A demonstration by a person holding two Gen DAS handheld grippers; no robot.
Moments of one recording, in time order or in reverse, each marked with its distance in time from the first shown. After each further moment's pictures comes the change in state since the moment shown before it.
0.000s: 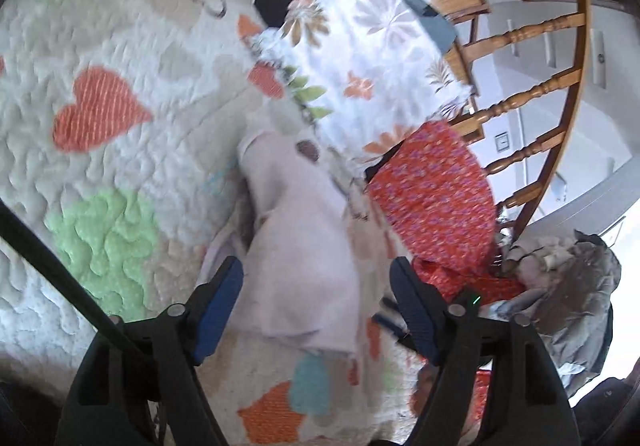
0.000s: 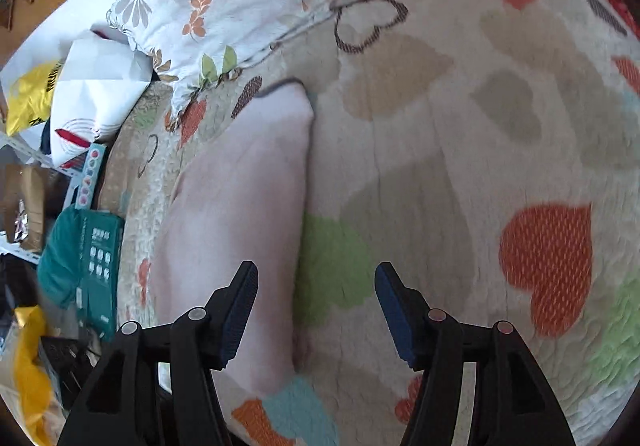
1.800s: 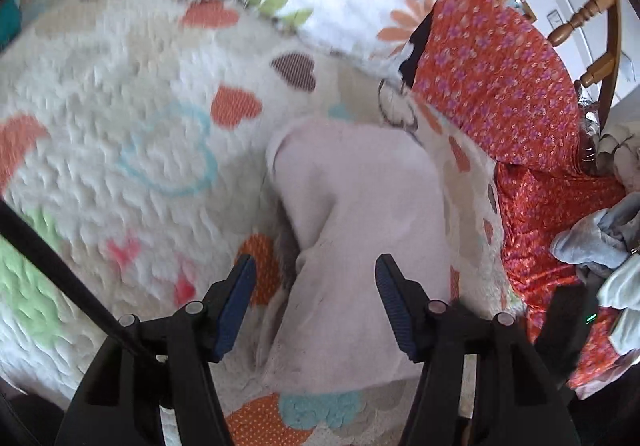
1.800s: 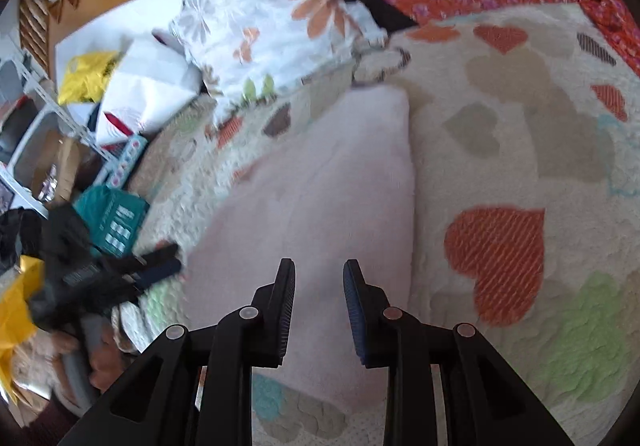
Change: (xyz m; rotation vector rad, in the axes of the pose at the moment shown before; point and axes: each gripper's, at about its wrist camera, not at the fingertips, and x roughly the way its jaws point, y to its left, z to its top) left arm 0.132 -0.098 -0.044 0.299 0.264 0.370; right arm -0.044 -0.029 -0.058 -0.156 -0.158 0.067
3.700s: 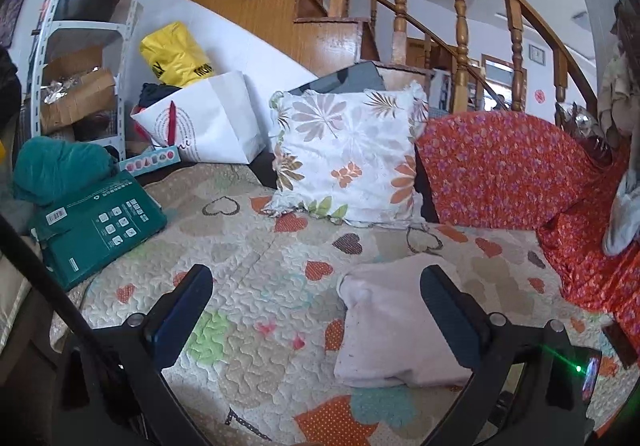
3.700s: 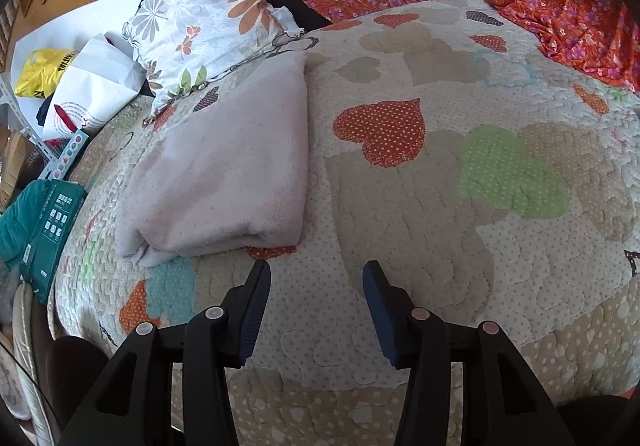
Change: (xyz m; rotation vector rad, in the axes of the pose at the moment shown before) left arm -0.171 -0.079 -0.135 0.282 -0.726 0.378; right arm -0.038 -0.018 -0.120 0.045 -0.134 -0.273
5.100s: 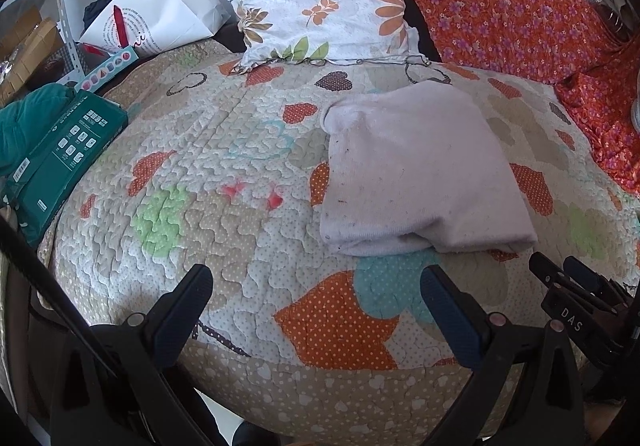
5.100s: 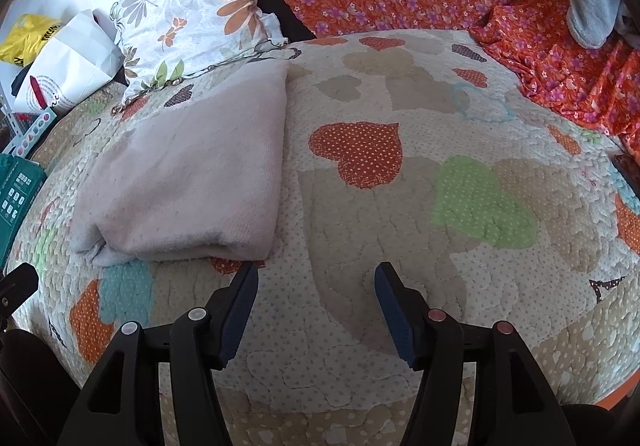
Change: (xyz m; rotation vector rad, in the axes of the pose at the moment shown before) left arm 0.085 -0.032 -0.094 0.155 0.477 0.029; right arm 0.006 0.013 0.001 -0.100 -0.058 -0.185
